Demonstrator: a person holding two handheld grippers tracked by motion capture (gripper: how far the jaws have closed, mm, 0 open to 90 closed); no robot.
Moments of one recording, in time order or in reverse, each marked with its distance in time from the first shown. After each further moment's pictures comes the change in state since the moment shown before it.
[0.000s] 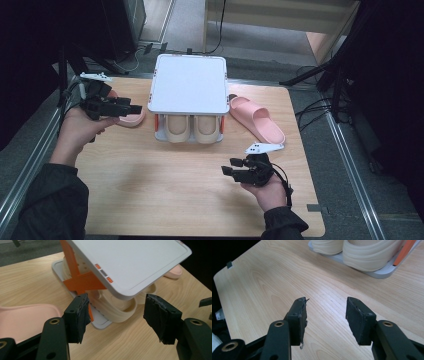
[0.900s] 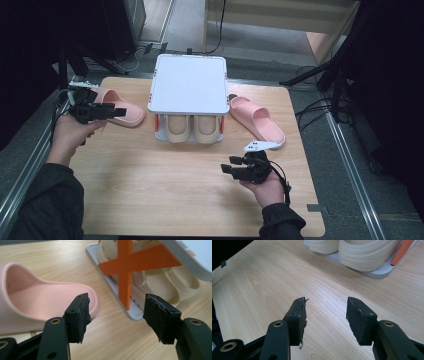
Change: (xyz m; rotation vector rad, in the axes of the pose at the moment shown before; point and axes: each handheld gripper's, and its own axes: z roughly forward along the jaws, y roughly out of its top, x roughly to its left) left arm 0.065 -0.037 0.013 0.007 0.099 -0.118; right arm -0.006 0.002 0.008 0.013 -0.009 0.004
